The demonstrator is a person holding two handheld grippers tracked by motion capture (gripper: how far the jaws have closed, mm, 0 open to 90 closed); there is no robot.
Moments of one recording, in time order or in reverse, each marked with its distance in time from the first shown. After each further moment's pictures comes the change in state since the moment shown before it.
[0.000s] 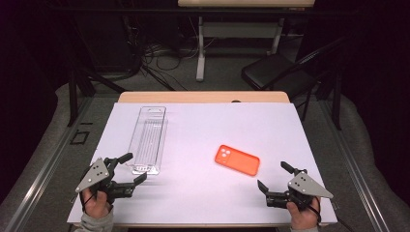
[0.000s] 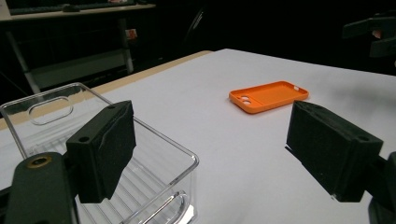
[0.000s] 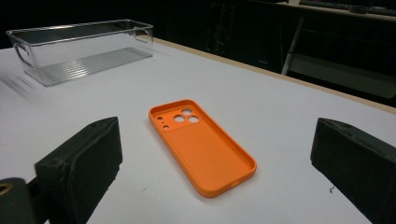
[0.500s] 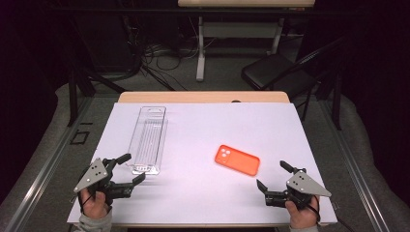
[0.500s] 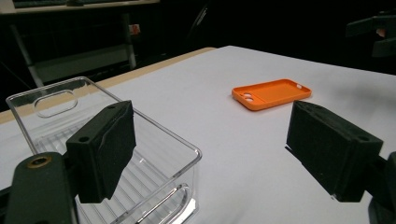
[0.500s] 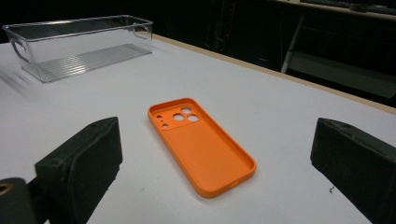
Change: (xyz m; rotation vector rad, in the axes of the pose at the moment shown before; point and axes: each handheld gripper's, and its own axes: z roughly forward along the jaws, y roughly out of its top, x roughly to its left) left arm 0.001 0.000 -0.003 0.016 0.012 -0.015; right arm 0.001 0.002 0.003 0.015 -0.003 -0.016
